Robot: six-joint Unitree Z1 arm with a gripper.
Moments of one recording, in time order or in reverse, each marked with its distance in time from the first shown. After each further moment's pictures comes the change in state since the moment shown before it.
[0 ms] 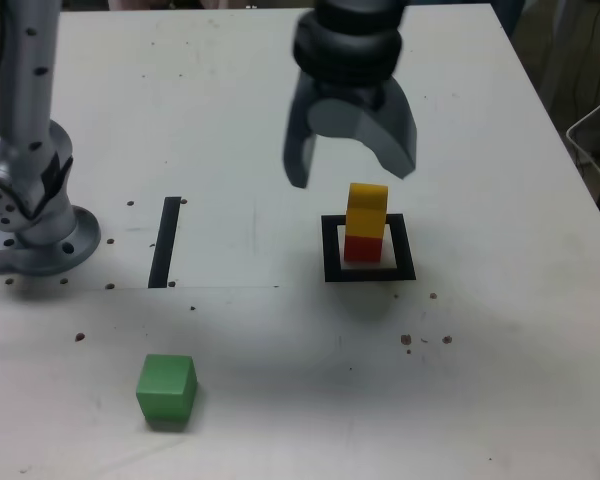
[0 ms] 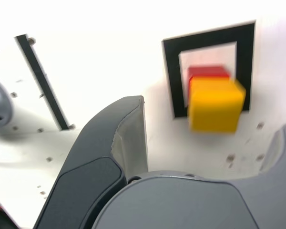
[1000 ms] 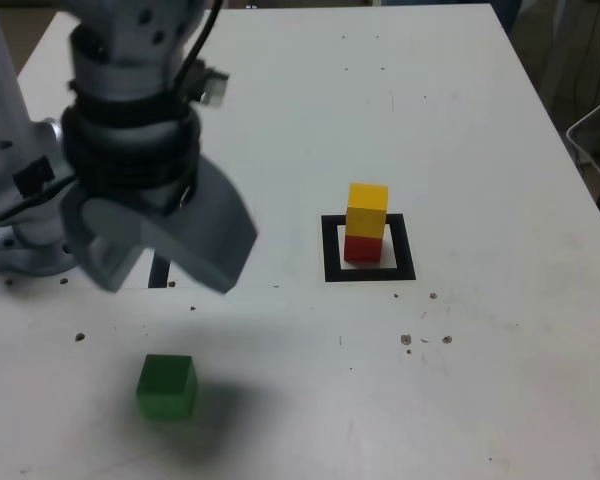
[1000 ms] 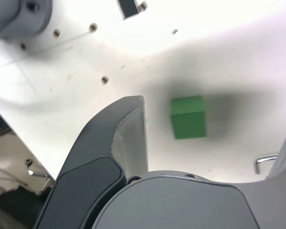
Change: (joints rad) arm -0.592 -0.231 0.362 -0.112 -0.171 -0.485
